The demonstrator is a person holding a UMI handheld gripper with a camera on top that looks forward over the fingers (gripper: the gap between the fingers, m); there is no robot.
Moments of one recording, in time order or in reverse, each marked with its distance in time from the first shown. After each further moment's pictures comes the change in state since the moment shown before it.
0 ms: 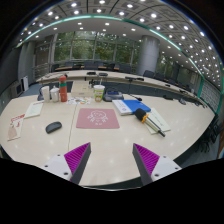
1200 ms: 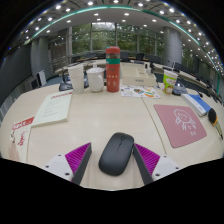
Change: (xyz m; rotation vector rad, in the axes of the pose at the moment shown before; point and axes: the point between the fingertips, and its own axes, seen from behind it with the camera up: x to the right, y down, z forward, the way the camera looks) arm -0.371 -0.008 0.250 -0.083 -0.252 -0.009
